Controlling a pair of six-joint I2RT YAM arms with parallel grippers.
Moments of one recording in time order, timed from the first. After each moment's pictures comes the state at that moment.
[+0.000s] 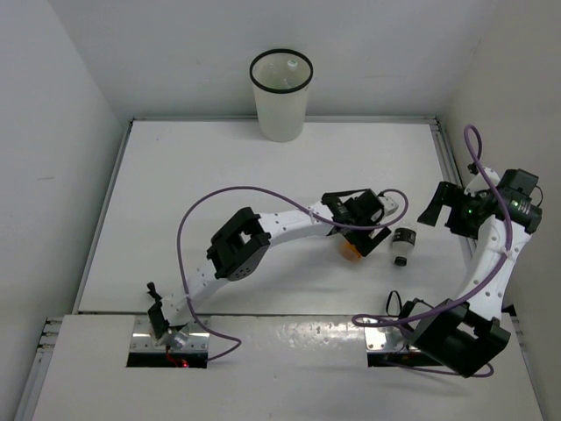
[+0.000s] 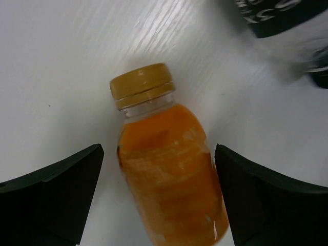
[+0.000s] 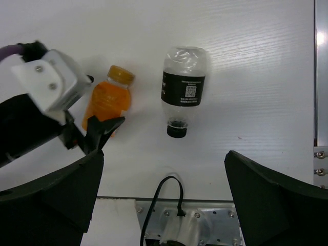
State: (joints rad) left arm -1.07 2.37 2.03 -0.52 0.01 -0.13; right arm -0.62 1.11 1.10 -1.08 -0.46 -0.23
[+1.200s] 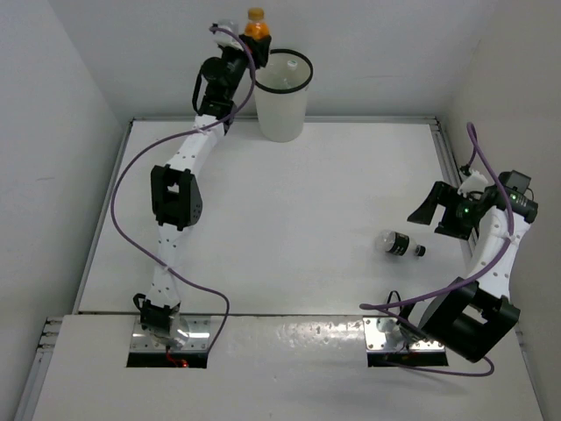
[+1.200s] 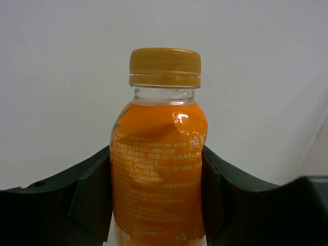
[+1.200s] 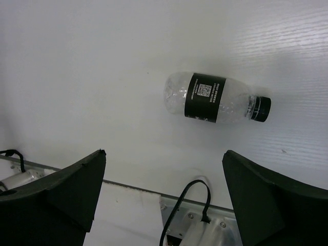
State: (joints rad) left arm -0.25 2.43 2.45 0.53 0.13 -0.25; right arm -0.63 1.21 1.06 -1.08 -0.64 -0.24
